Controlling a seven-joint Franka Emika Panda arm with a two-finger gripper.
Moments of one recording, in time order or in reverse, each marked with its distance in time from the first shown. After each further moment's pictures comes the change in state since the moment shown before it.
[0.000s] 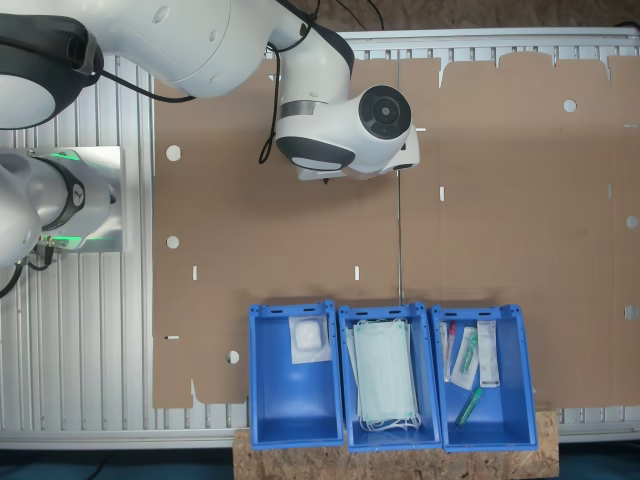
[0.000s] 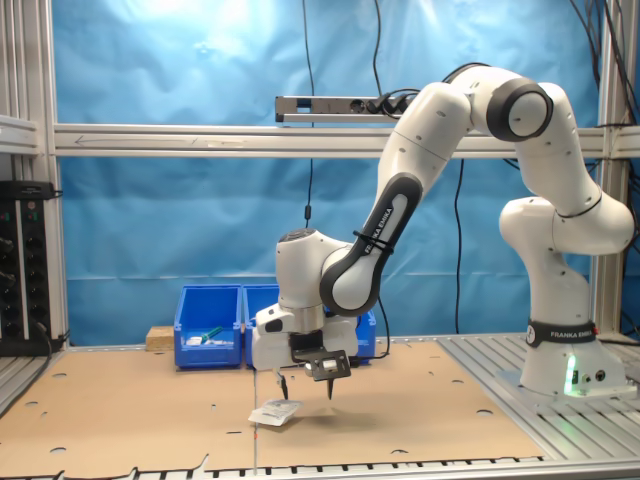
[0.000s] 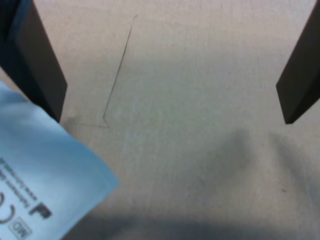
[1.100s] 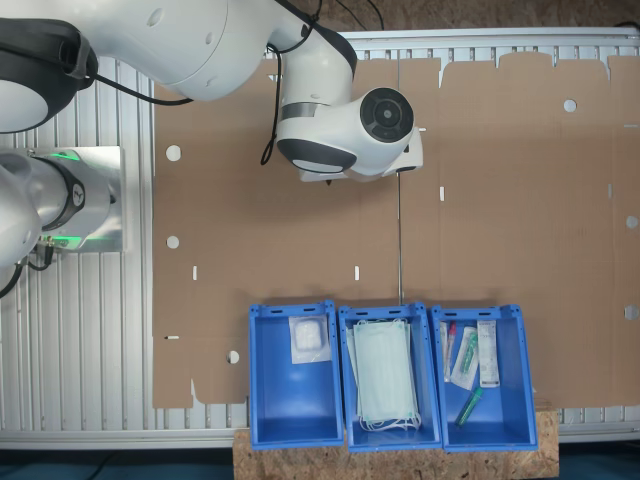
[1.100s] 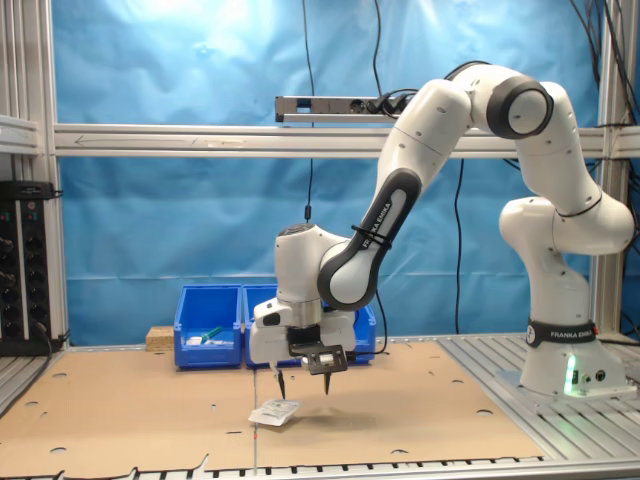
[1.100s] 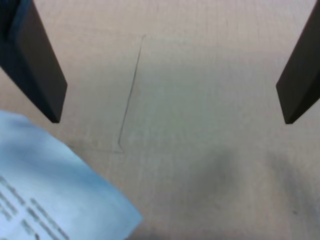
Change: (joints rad) arm 0.000 -0.019 -0.015 0.000 0.000 -0.001 0.000
